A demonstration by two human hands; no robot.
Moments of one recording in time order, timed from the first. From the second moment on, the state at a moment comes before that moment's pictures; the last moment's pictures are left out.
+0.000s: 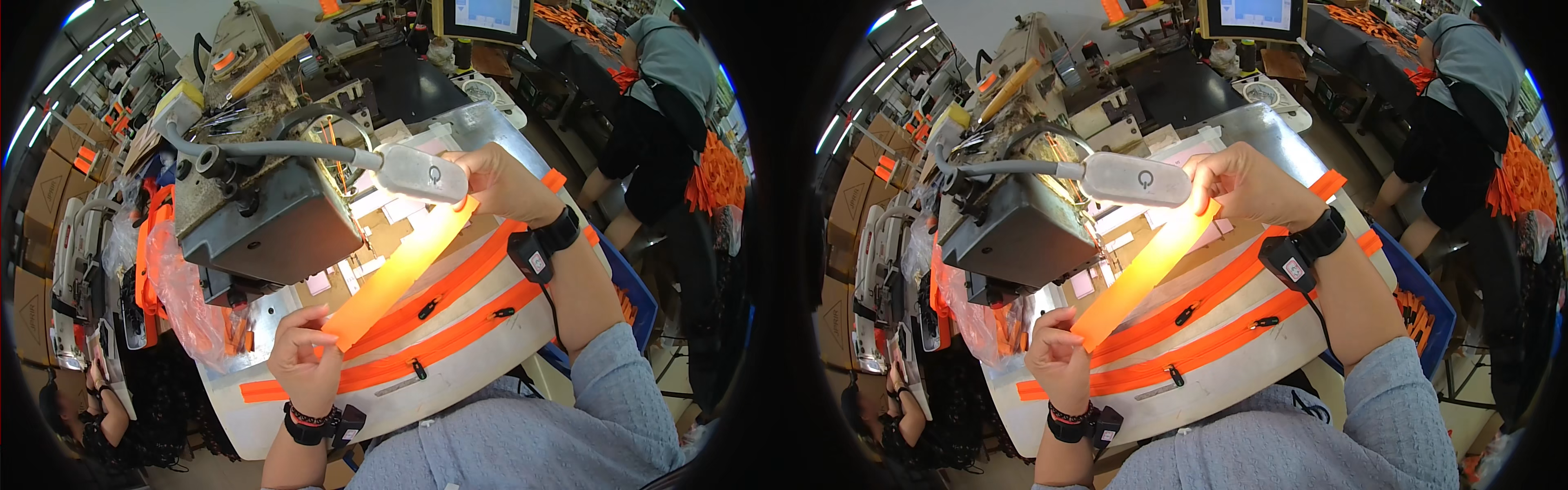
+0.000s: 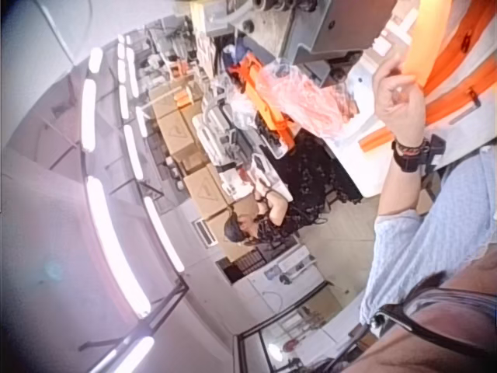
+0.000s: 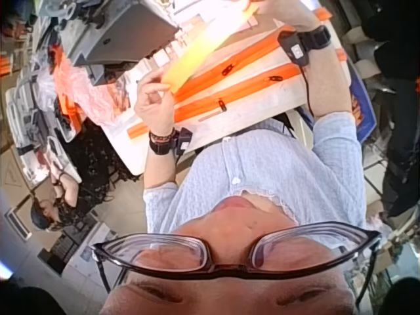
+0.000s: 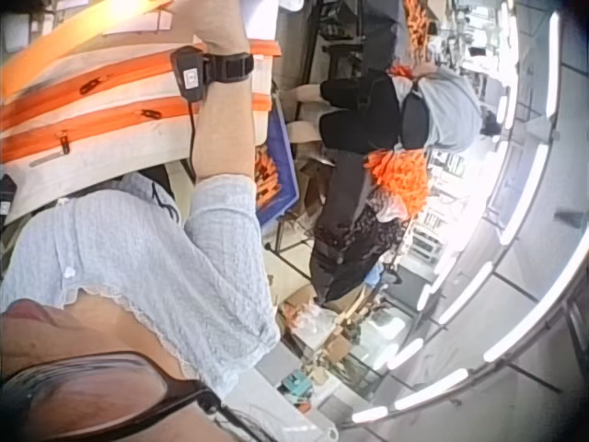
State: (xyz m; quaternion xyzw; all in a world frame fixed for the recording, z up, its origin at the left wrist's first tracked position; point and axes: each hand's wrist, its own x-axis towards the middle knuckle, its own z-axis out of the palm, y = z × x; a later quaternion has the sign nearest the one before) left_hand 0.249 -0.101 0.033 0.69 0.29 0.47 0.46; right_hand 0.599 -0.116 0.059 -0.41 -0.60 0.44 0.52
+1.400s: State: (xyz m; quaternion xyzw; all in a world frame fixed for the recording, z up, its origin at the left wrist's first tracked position) left_hand 0.256 -0.091 0.024 0.51 0.42 0.31 0.68; right_hand 0.578 -0.123 0.064 -0.57 -0.48 0.61 0.27
